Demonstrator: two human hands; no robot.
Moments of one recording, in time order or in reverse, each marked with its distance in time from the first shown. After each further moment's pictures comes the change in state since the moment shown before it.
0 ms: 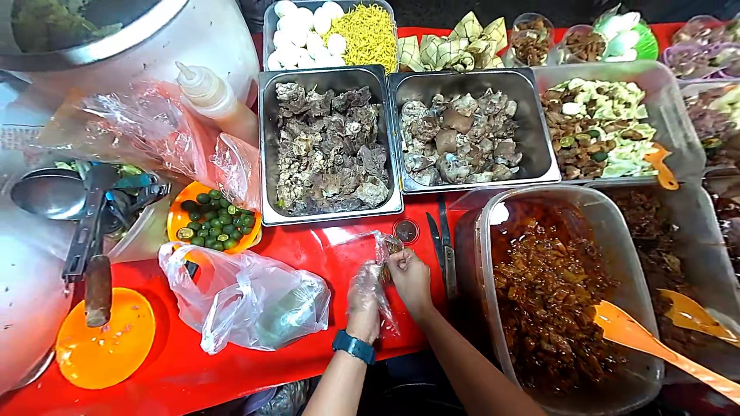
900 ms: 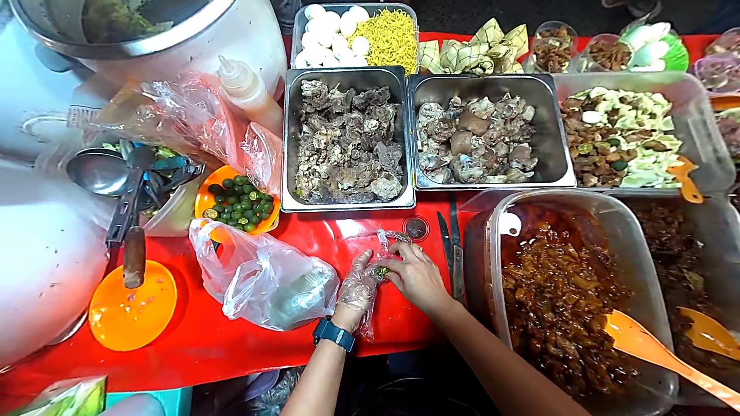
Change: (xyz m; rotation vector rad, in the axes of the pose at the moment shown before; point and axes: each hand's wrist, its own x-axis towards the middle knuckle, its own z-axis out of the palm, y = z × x) left_hand 0.016 0.010 -0.048 0.422 -0.230 0.073; right_hand 0.000 -0.002 -0.024 -0.531 -0.236 -0.753
